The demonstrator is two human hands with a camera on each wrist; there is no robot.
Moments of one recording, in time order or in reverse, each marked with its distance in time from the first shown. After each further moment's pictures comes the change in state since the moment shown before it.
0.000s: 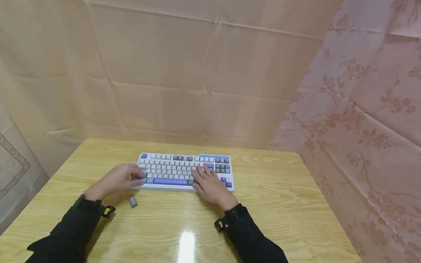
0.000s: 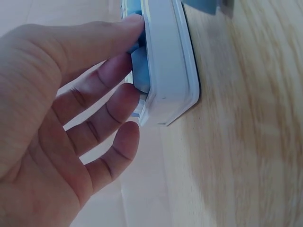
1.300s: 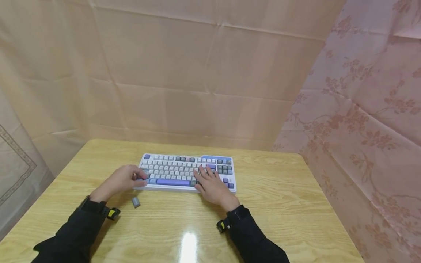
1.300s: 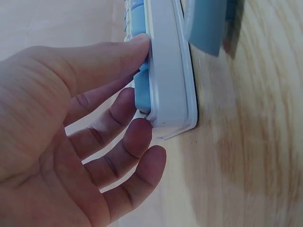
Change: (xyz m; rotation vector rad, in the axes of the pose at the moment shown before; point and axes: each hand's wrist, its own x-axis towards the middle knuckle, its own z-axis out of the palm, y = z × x) left_hand -0.001 0.010 0.002 -0.151 -0.029 -0.328; right_hand 0.001 0.001 0.002 -0.004 -0.004 0.008
